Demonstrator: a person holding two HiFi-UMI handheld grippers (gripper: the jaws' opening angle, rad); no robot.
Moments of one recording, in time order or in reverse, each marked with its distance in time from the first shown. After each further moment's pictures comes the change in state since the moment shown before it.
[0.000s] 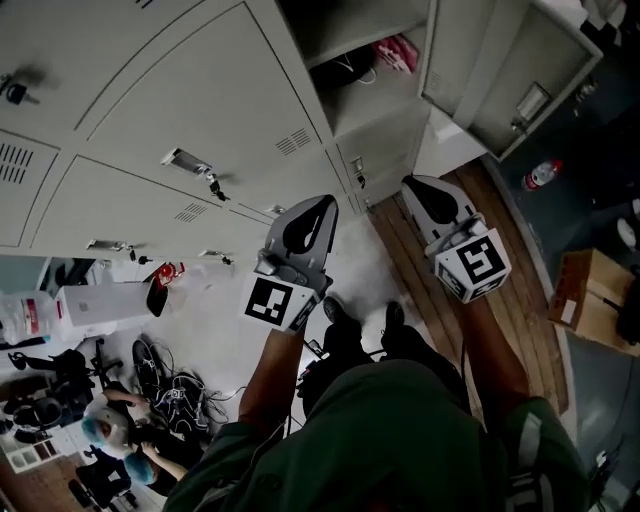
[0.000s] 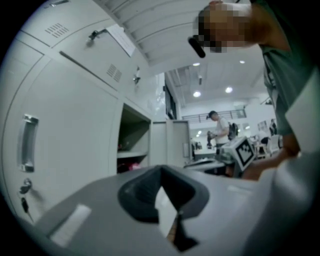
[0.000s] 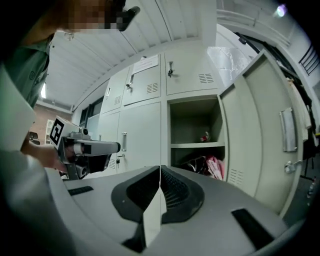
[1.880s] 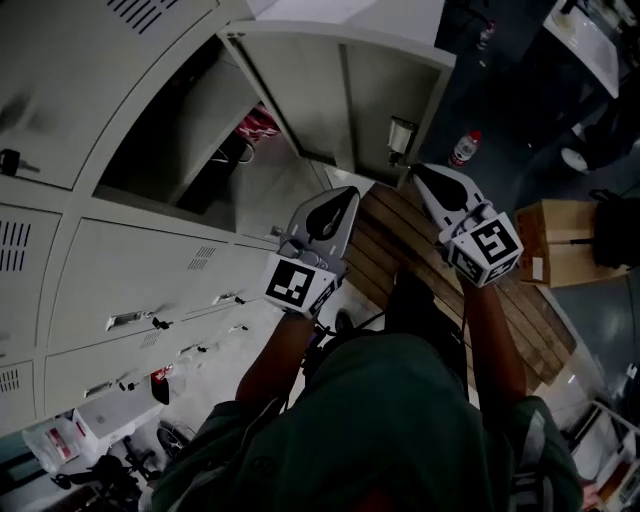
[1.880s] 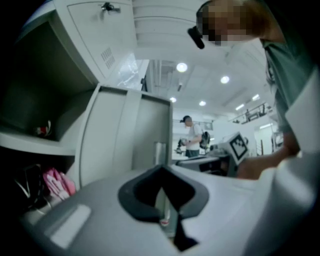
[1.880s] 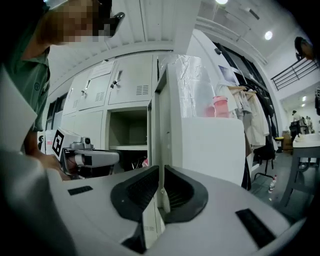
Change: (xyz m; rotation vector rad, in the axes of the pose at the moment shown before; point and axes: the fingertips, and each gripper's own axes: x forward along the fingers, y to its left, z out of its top) left arm 0.252 -0.120 0.006 -0.054 0.003 -0.439; right arm -0.117 -0.235 0.020 0.057 0.038 -0.343
